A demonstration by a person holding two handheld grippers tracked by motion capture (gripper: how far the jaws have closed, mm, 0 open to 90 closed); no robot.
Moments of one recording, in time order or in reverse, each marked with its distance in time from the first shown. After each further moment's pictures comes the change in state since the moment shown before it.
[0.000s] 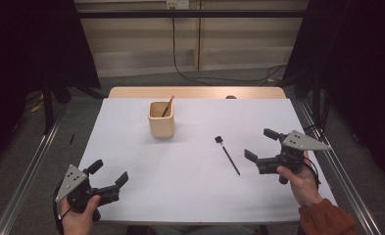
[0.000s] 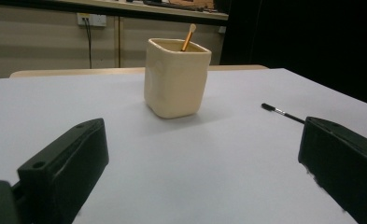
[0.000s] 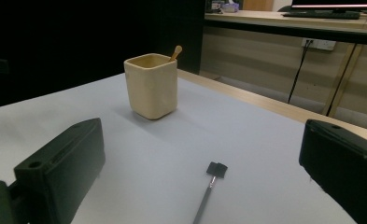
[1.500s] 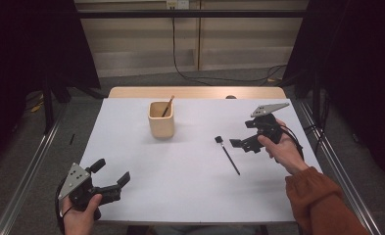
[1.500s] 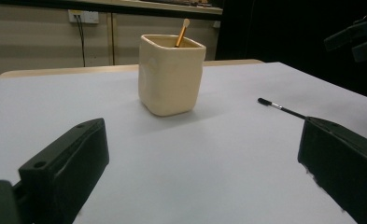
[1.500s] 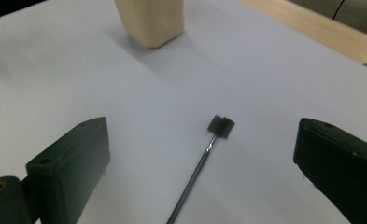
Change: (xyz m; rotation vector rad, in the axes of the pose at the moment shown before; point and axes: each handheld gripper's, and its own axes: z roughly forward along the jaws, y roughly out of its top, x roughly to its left) left arm 0.001 0.001 0.005 0.021 -0.022 0.021; right arm -0.031 0.032 0.075 0.485 0.120 0.008
